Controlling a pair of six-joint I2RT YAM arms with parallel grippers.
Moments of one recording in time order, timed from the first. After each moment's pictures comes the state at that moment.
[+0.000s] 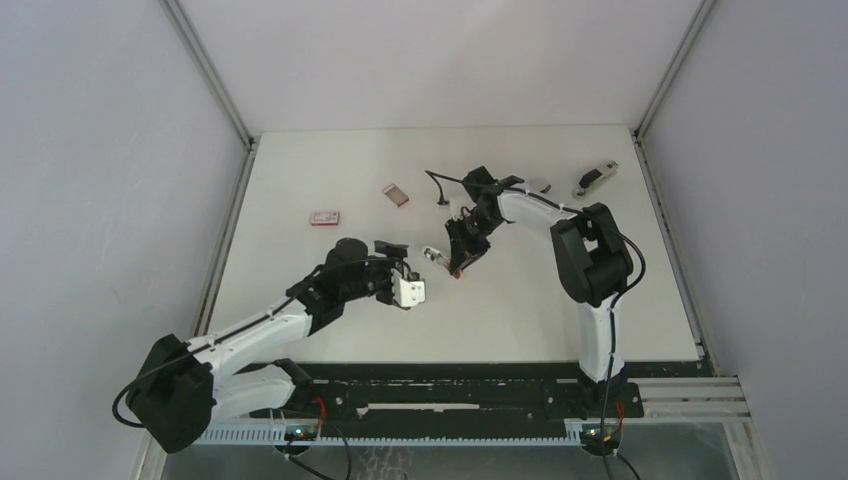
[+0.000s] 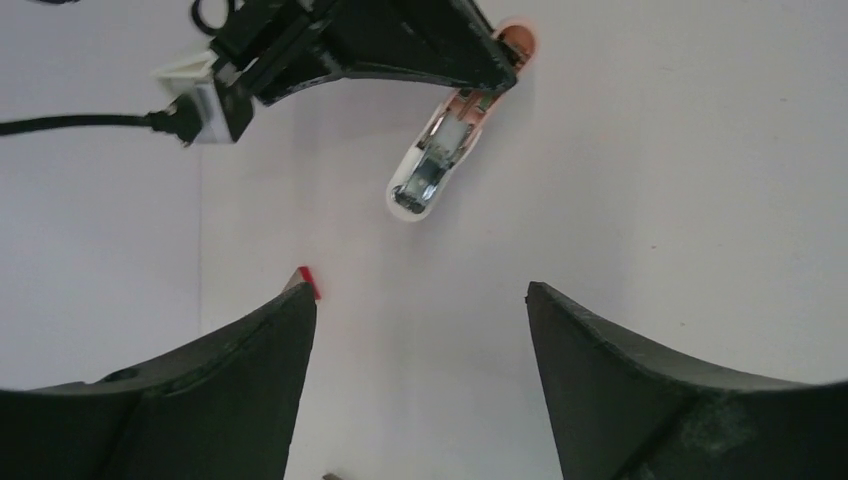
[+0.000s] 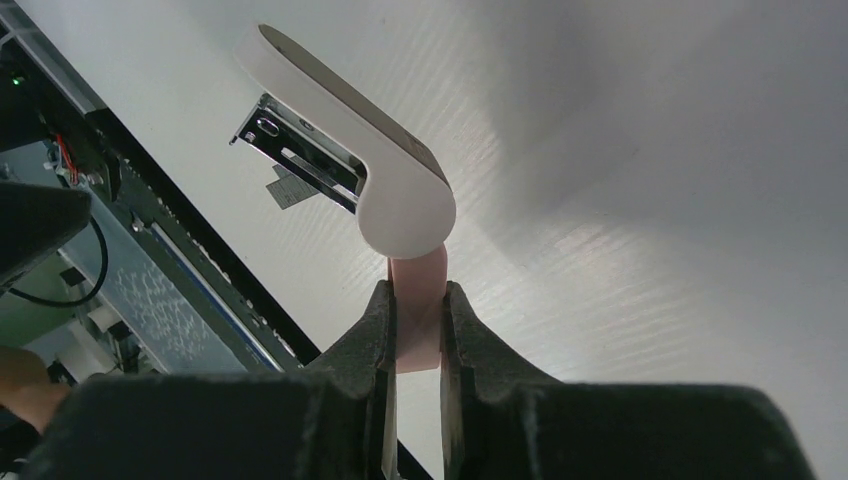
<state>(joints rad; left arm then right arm) -0.67 1.08 0.53 0.08 0.29 1.00 0.49 2.04 1.50 -0.82 -0.61 0.00</state>
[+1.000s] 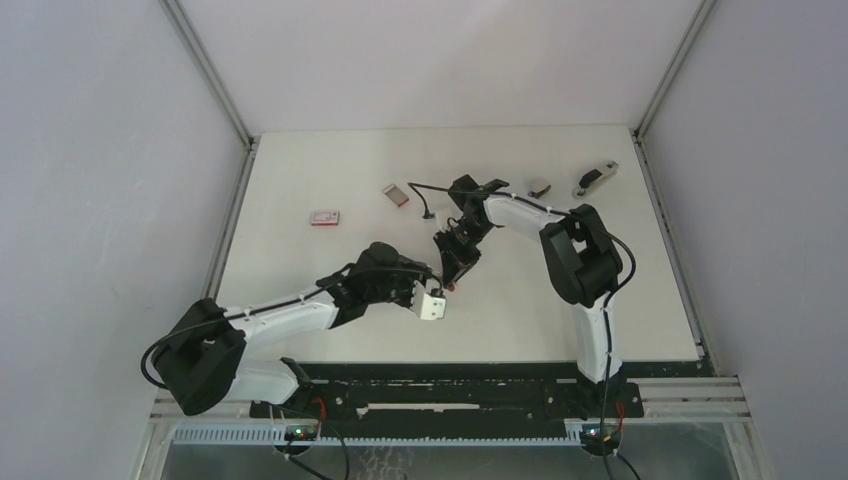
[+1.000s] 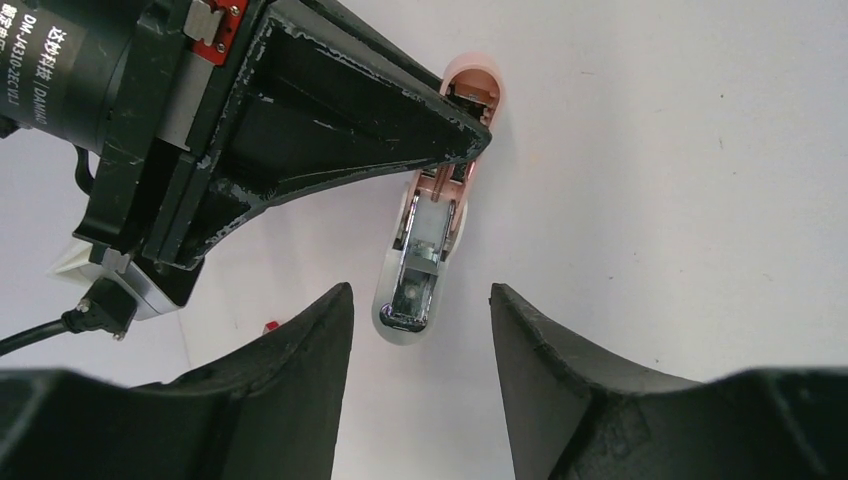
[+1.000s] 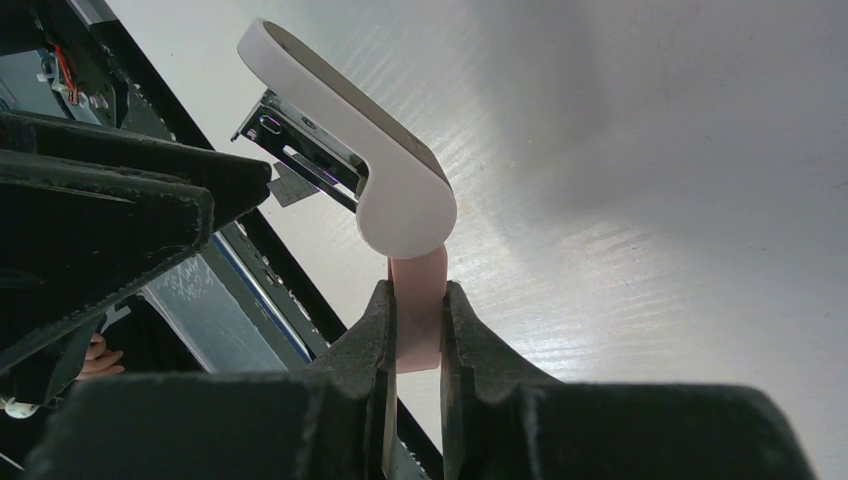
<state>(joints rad) -0.79 1.30 0.59 0.07 0.25 1.14 0.57 2.08 1.54 -0.93 -0.67 -0.10</state>
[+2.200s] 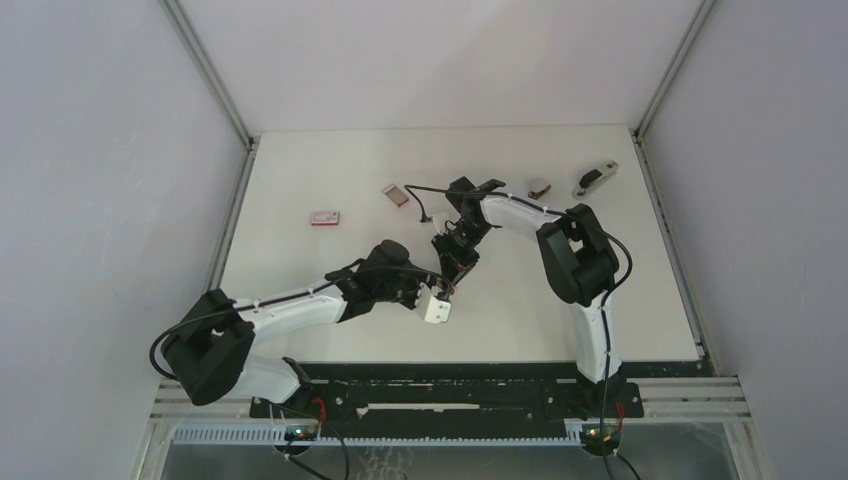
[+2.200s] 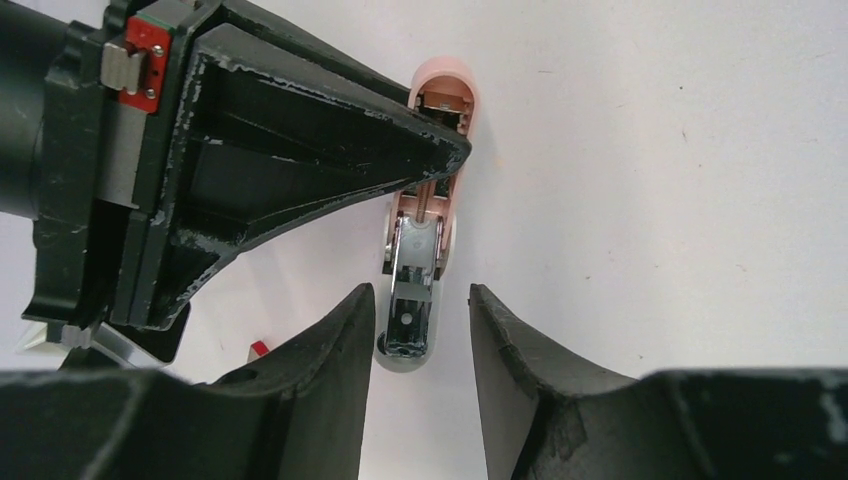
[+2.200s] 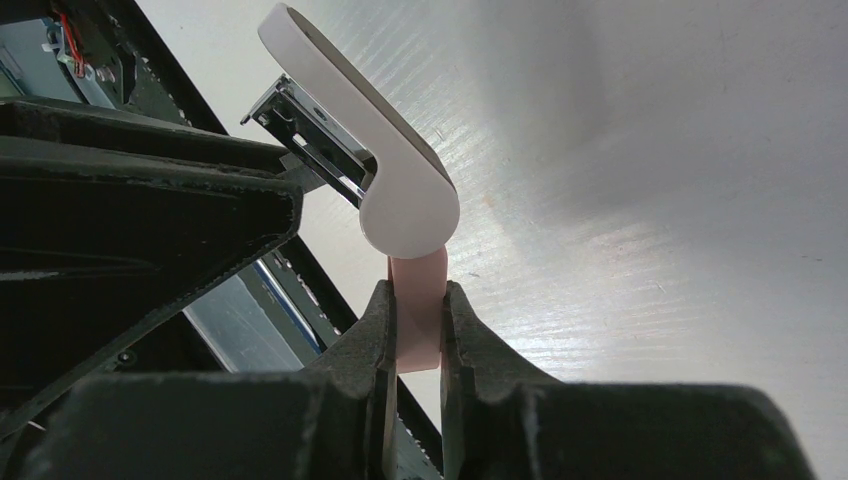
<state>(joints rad) -0.81 1.36 0.66 -0.04 0.24 1.19 0.58 2.10 1.56 -0.99 -0.69 -0.13</state>
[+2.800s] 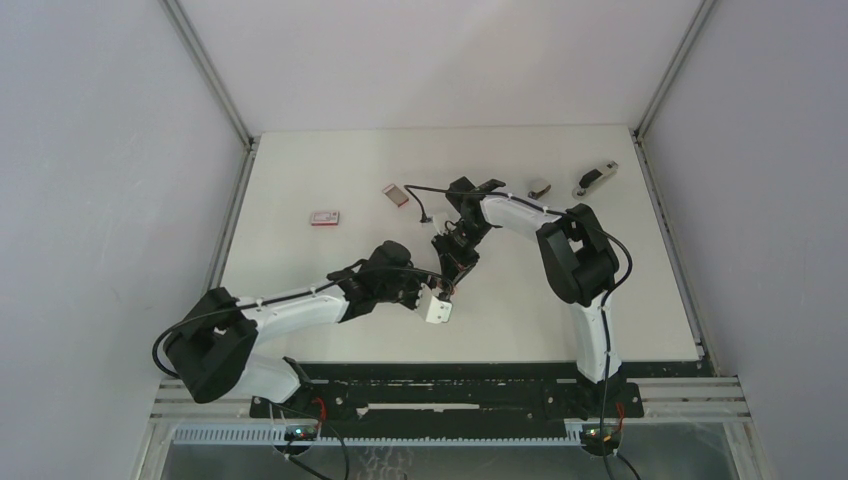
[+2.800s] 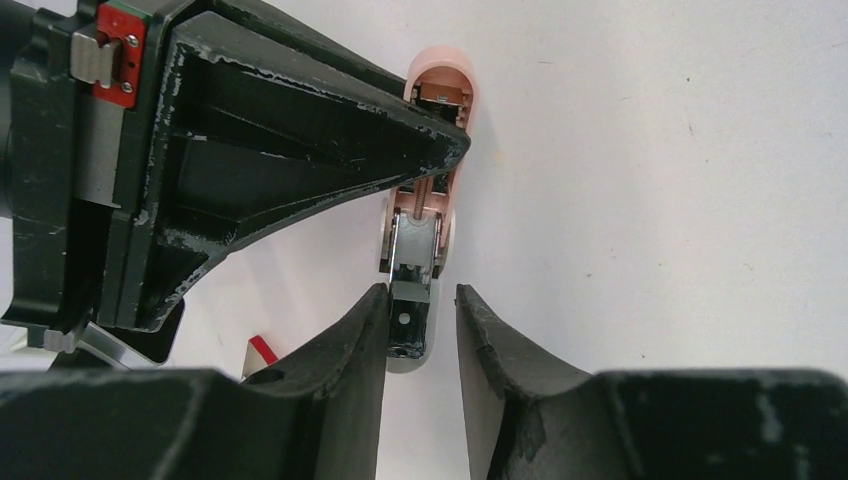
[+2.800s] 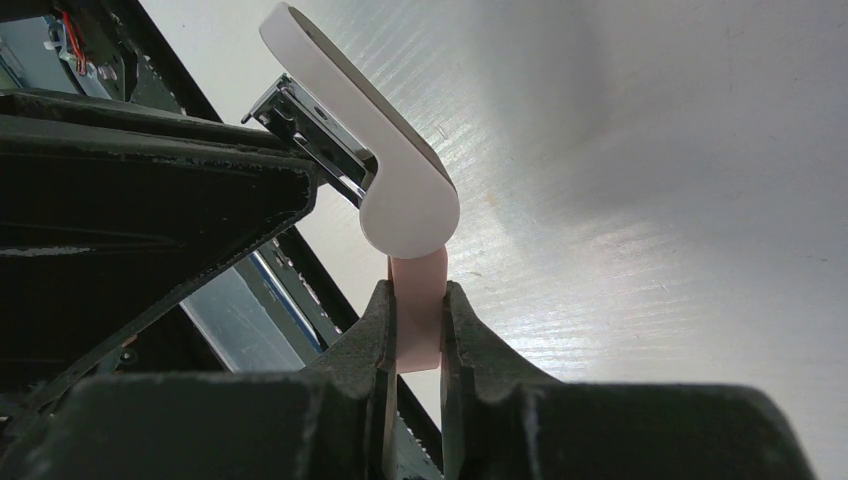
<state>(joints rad) -0.82 1.38 0.66 -0.04 0.21 1.19 0.58 2.10 1.56 -0.99 -0.70 -0.14</state>
